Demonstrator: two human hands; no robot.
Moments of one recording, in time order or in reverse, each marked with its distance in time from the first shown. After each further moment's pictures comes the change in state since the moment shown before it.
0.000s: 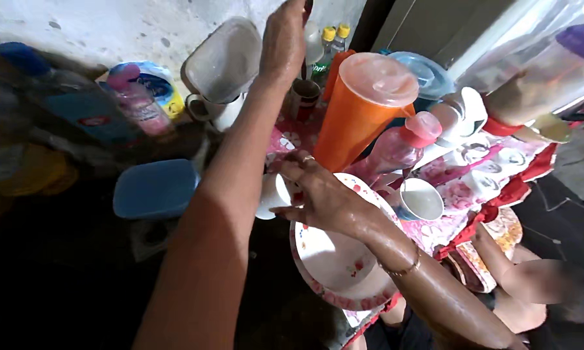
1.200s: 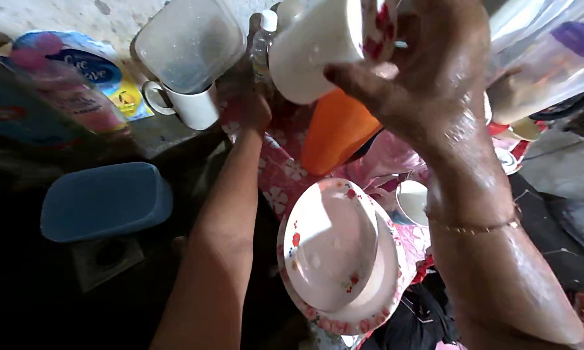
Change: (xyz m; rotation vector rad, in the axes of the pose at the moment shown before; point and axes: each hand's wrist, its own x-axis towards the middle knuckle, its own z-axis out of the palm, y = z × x) left_hand -0.075 -0.097 0.095 -0.069 -0.254 -0.471; right_hand 0.026 0.020 -0.101 -0.235 0.720 -0.122
